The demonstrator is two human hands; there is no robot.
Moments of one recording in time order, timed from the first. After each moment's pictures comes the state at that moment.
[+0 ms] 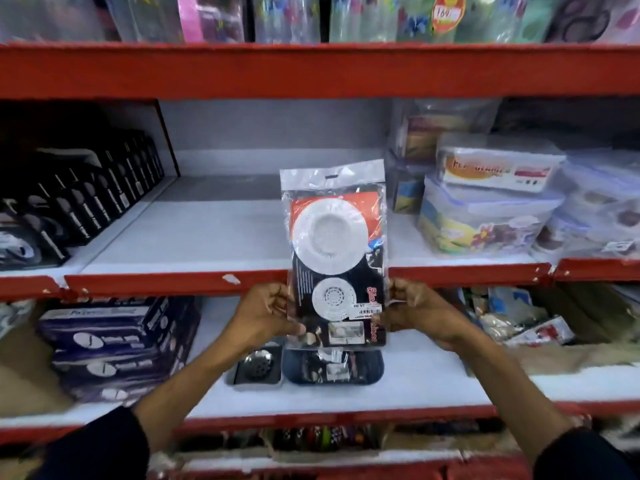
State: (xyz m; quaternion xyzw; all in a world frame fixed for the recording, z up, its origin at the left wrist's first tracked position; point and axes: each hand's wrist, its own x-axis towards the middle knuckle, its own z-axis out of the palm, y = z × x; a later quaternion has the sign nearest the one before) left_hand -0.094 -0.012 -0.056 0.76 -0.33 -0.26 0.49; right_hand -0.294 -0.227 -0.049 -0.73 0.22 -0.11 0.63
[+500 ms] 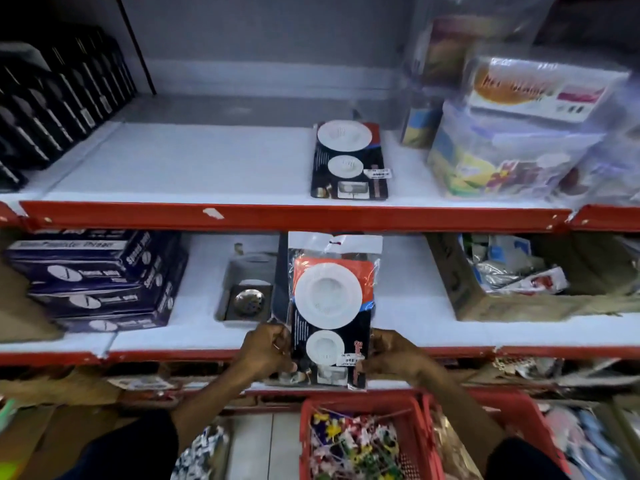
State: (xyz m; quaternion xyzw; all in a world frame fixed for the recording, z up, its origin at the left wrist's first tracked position) left_hand -0.144 0.016 -0.216 0.84 -0.27 -0.35 0.32; right_hand -0.336 -0.186 -0.213 -0.67 0.33 0.09 0.66
